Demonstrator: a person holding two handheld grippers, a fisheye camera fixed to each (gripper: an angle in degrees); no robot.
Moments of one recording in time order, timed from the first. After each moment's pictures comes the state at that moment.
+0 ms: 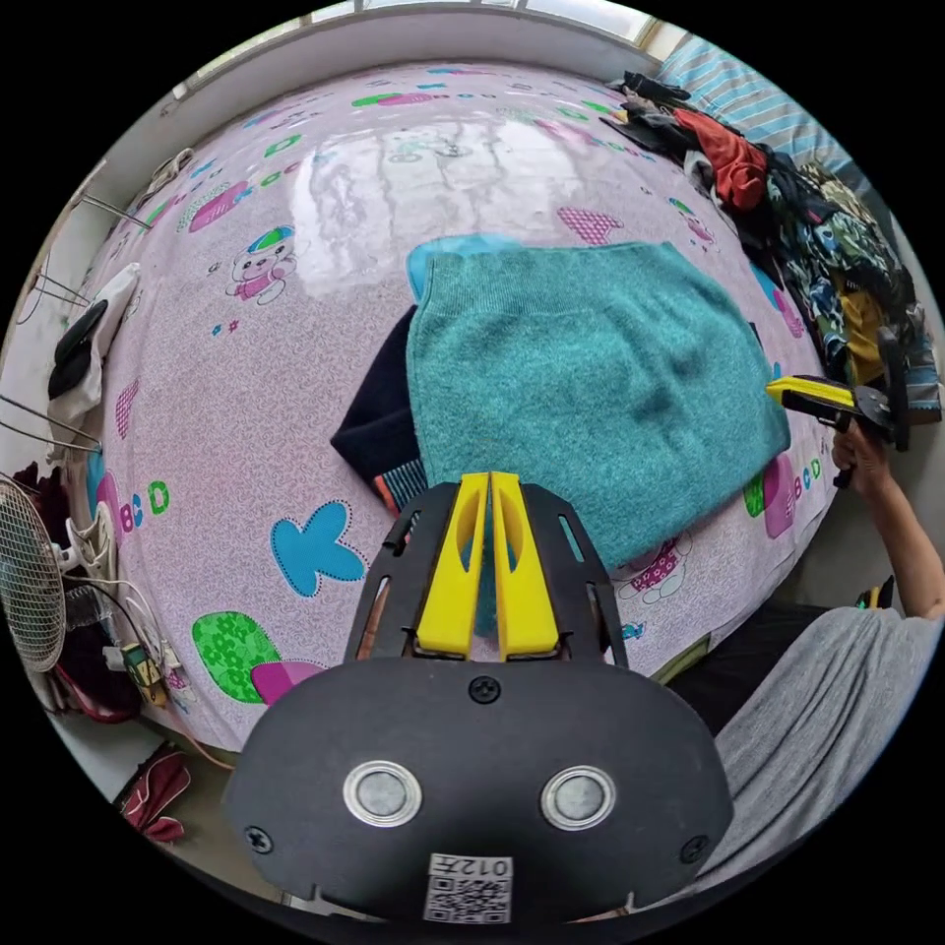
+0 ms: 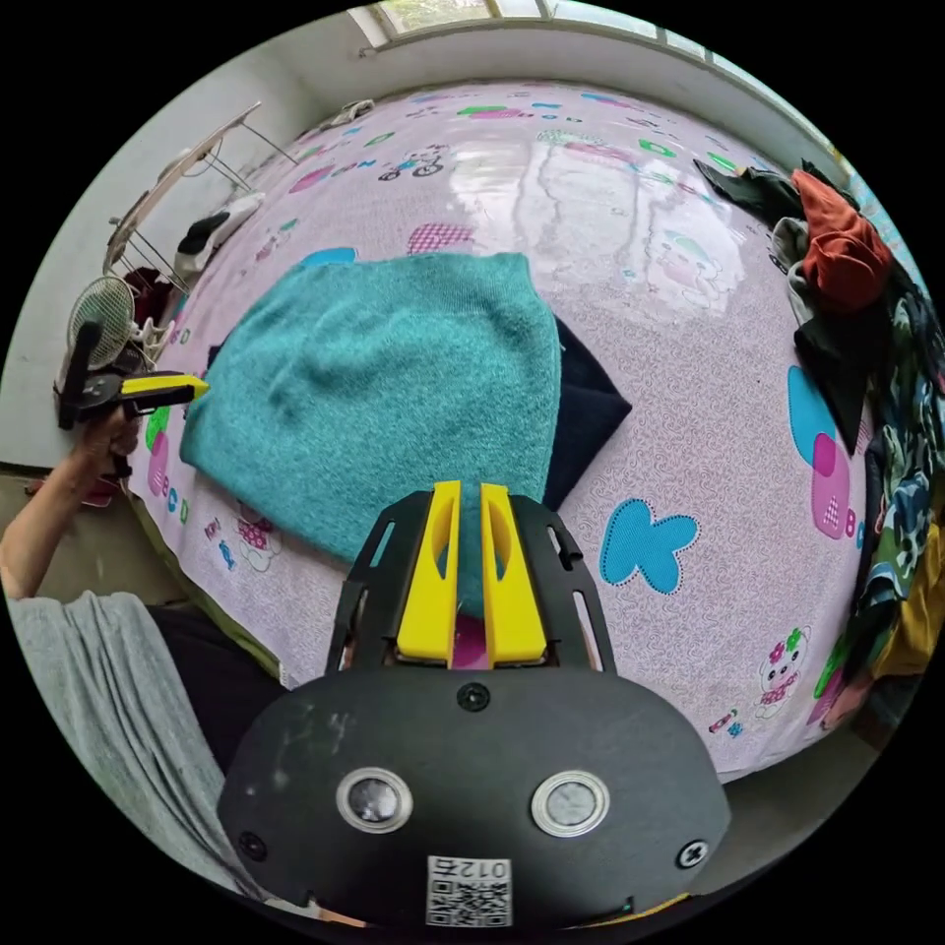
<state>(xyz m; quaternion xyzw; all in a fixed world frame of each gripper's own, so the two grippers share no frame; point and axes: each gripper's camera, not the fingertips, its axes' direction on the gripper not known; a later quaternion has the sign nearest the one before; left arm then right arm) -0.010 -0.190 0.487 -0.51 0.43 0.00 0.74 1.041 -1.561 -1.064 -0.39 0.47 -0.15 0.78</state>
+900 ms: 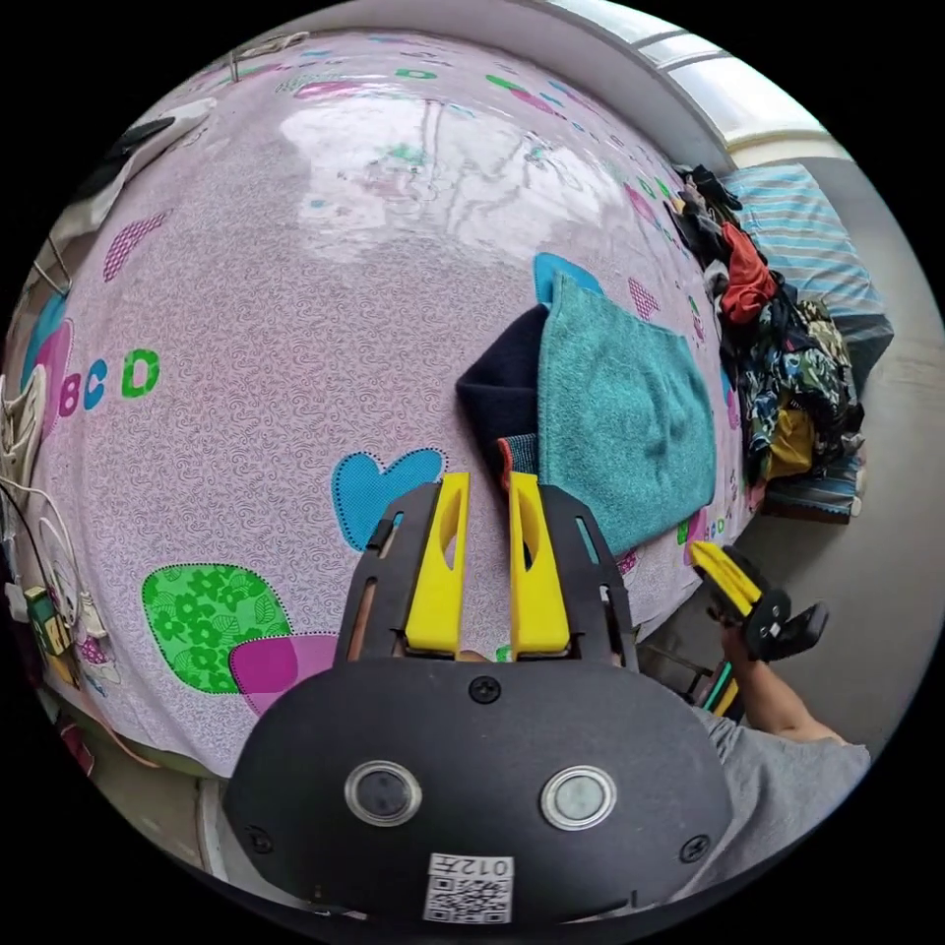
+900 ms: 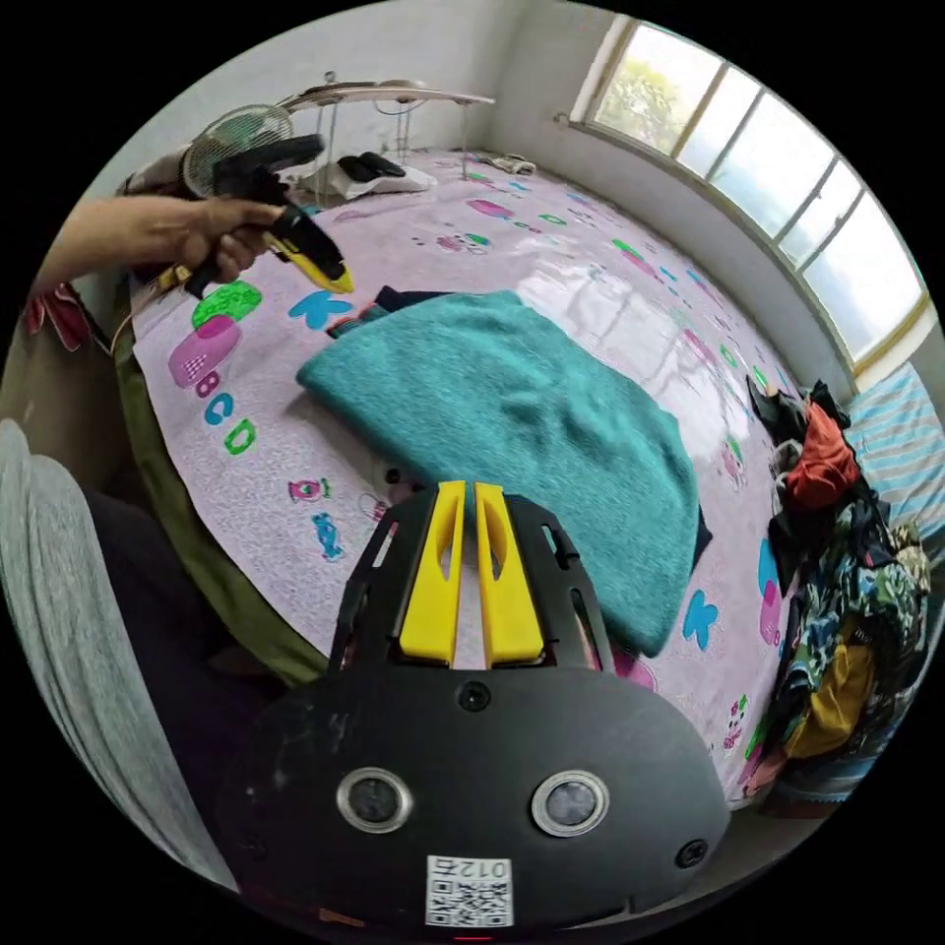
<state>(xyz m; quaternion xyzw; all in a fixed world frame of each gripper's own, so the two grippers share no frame) -0.207 -0.118 0.625 -0.53 0.54 -0.22 0.62 1.223 -1.324 -1.185 -0.33 0.43 -0.42 0.73</state>
